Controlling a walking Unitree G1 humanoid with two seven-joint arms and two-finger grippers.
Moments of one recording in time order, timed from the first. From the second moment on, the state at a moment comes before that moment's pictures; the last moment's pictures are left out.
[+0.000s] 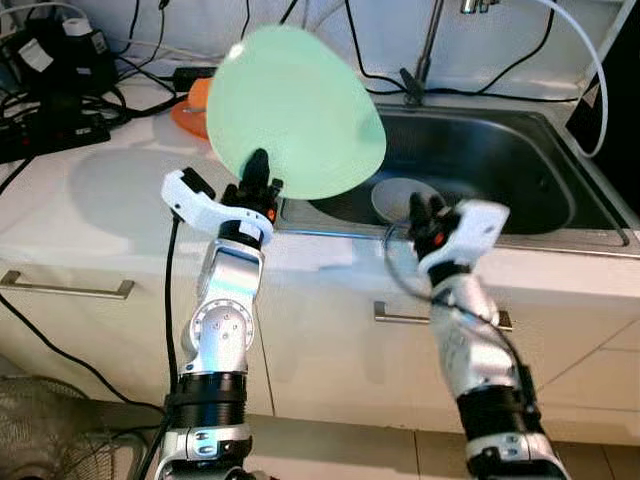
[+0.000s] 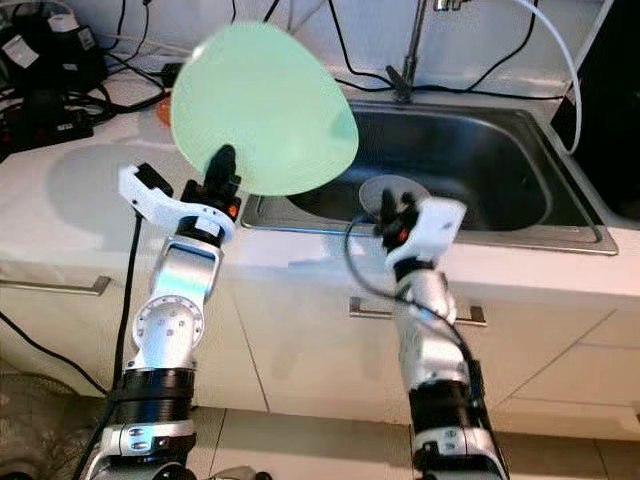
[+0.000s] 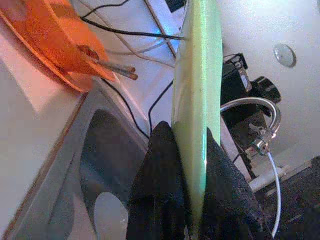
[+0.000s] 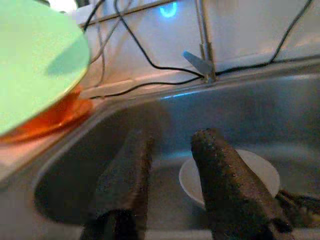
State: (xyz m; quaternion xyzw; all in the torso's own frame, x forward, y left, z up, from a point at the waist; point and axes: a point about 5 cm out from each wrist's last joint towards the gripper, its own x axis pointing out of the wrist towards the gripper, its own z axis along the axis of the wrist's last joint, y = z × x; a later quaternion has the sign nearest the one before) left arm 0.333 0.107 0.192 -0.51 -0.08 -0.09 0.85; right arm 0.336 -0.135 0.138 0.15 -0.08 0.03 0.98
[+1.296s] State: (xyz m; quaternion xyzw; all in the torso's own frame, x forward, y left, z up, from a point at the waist) left arm 0.334 0.096 0.185 -0.50 -0.07 -0.13 0.85; right arm 0.337 -0.105 0.175 0.38 -0.01 0.17 0.91
